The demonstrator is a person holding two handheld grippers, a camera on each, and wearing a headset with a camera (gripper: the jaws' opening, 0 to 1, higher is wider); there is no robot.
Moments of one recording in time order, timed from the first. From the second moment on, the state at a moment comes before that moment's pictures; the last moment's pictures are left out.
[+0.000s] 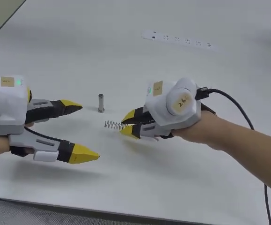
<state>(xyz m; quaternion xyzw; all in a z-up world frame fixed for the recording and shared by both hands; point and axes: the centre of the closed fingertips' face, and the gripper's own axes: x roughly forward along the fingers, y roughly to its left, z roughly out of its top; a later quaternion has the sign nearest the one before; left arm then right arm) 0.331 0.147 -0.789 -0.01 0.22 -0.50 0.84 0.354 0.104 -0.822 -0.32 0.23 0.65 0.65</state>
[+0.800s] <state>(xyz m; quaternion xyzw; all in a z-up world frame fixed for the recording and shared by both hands) 0.334 0.100 -0.782 0.01 0.21 -0.58 0.78 0.329 0.084 -0.800 -0.32 0.22 0.64 0.66</state>
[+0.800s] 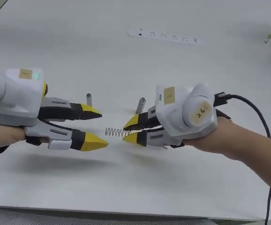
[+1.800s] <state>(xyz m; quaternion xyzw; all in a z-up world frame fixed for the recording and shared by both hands) 0.334 0.073 -0.776 0.02 0.18 -0.62 0.76 0.330 0.077 -0.785 -0.32 0.21 0.65 0.66</state>
